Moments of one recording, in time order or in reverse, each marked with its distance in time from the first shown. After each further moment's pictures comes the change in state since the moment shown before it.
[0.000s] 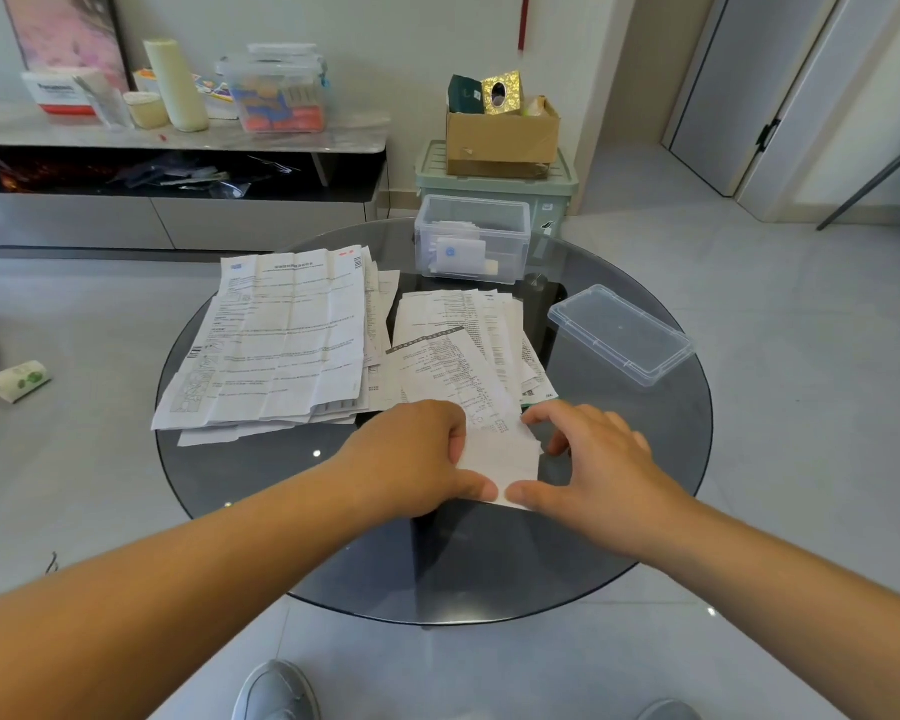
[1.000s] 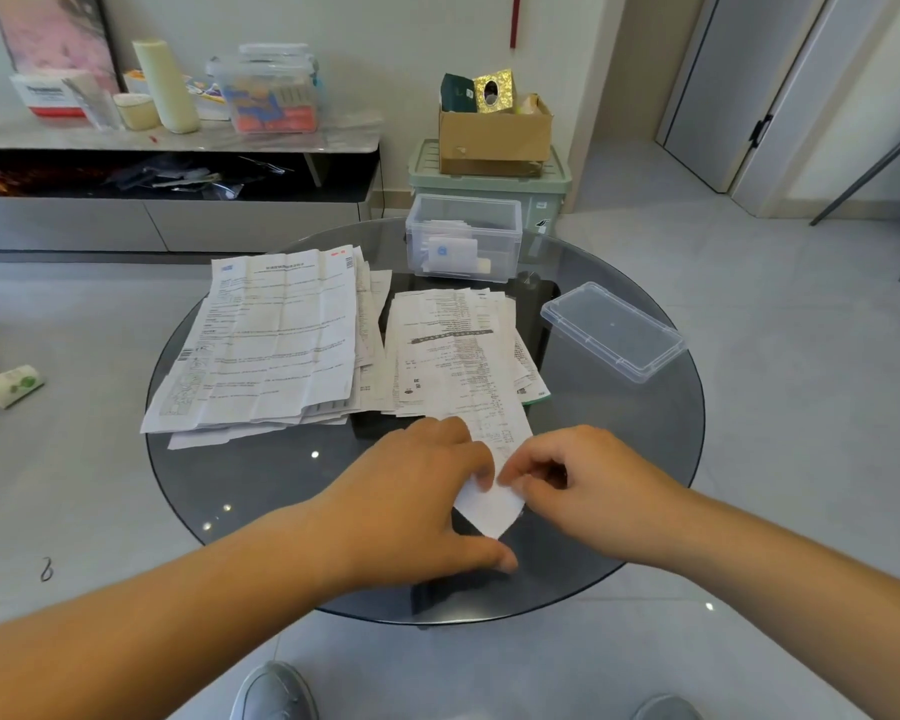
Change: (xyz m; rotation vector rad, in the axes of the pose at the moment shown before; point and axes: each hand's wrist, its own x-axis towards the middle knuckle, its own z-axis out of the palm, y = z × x) left_hand -0.028 0.000 0.011 0.222 0.005 0.329; right_hand -0.003 0.007 -0.004 0.142 -0.121 -0.154
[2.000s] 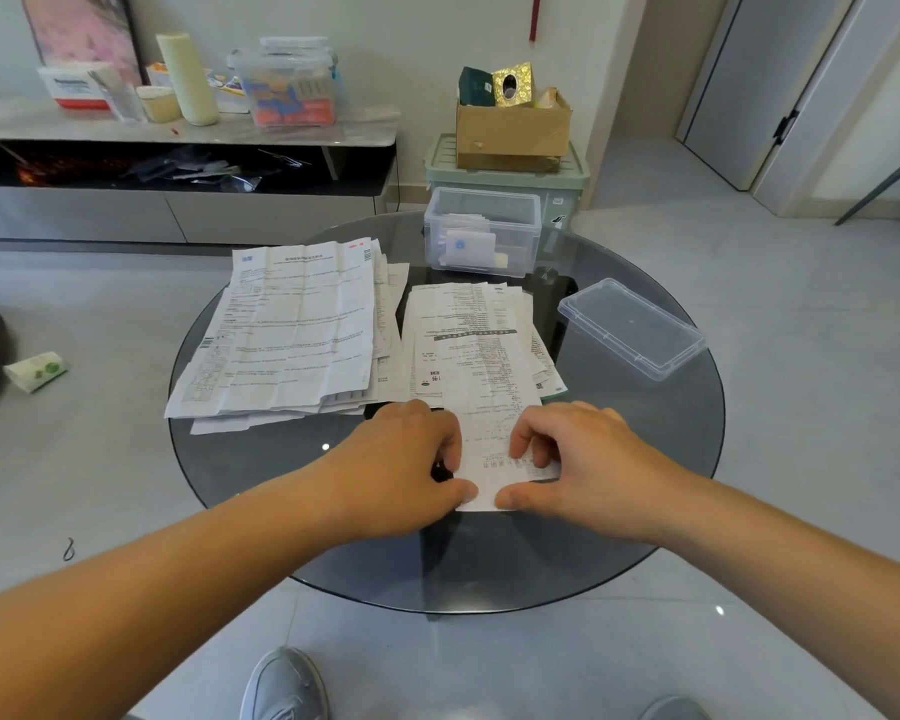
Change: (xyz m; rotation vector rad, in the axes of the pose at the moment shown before) left_hand 0.002 -0.024 -0.004 -0.212 0.013 -0.199; right_hand 0.014 -0.008 0.000 -0.196 0.018 -0.056
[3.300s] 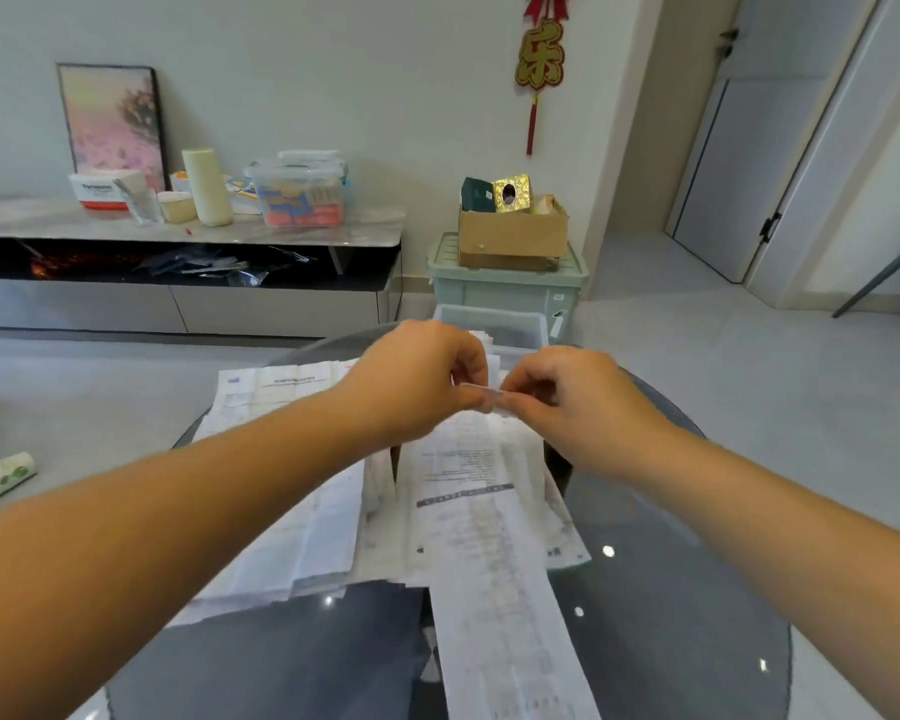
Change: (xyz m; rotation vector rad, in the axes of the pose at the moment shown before) left_hand 0.132 0.003 -0.118 0.045 0.370 0.150; right_hand 0.127 0.001 -0.094 0.142 0.344 -0.127
